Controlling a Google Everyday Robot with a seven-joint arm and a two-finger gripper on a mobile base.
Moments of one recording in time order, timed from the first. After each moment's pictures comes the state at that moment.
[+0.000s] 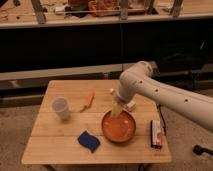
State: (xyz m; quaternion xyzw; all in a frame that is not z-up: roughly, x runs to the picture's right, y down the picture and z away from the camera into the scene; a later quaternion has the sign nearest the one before) arm 0.073 0.066 0.727 -0.25 -0.07 0.19 0.95
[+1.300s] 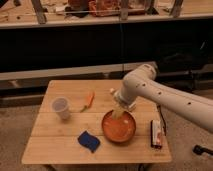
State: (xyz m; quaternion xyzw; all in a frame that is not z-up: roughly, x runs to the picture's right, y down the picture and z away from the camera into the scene) arm 0.078 0.074 0.729 -0.24 -0.06 0.22 0.94
